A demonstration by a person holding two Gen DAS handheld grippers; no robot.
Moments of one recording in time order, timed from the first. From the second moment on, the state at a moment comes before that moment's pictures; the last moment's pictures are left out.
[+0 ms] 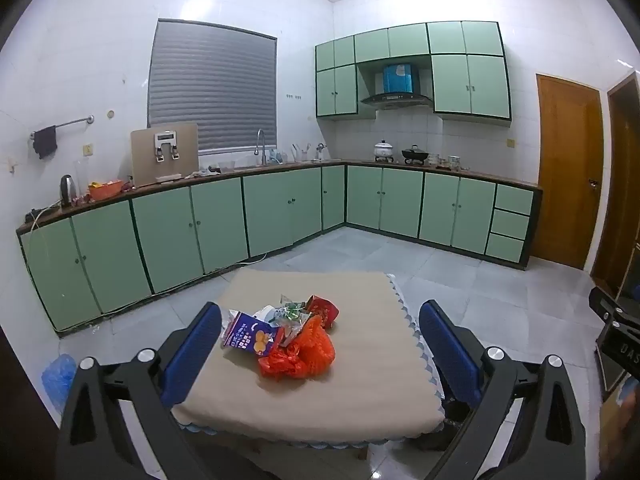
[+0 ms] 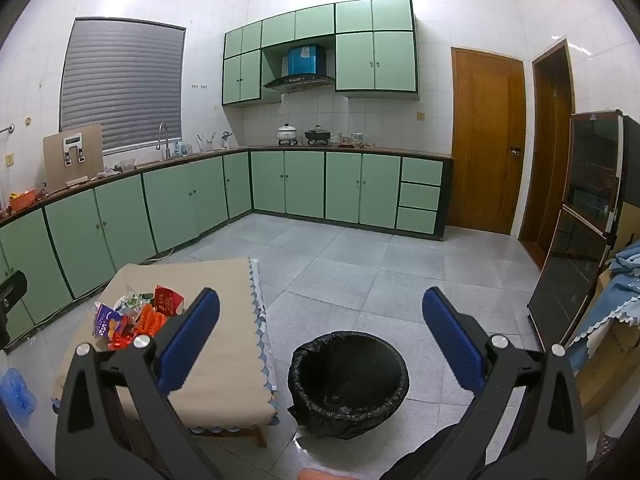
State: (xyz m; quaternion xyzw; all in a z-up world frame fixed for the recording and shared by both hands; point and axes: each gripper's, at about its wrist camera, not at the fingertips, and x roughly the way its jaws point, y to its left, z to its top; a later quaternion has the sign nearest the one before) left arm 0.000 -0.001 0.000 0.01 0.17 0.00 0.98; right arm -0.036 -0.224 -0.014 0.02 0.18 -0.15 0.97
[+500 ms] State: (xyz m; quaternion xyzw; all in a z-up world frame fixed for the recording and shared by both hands) left arm -0.001 0.000 -0.001 0.01 0.17 0.00 0.98; right arm -0.037 -0.227 -0.014 0.02 0.18 -0.15 0.97
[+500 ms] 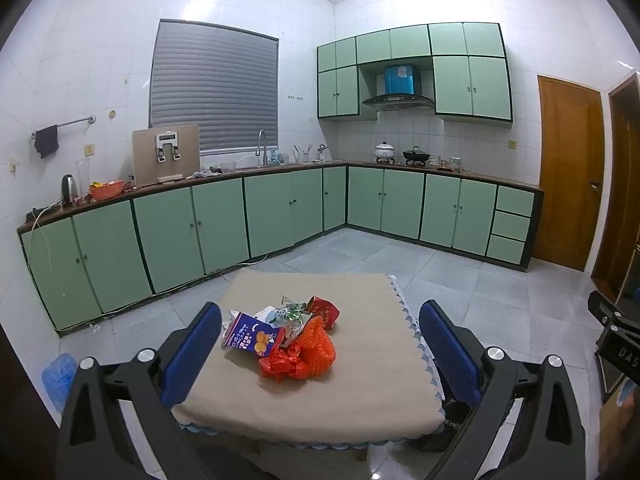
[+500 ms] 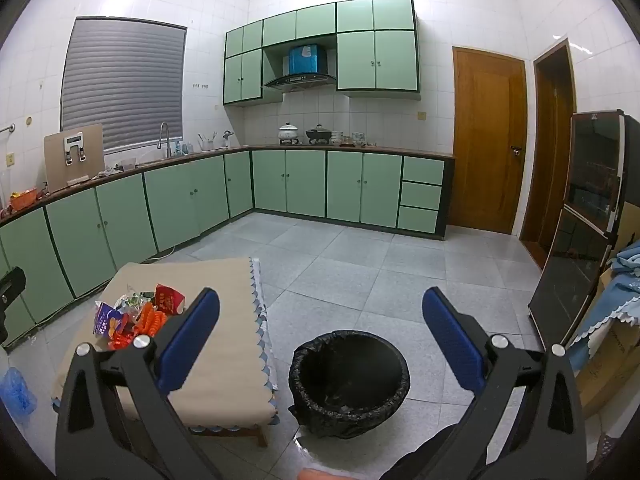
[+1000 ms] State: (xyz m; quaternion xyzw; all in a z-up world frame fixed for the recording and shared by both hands) left arm 0.002 -0.003 -0.001 0.01 0.17 0.00 0.98; right arm -0.034 -0.226 -0.015 0.02 0.18 -0.15 0.97
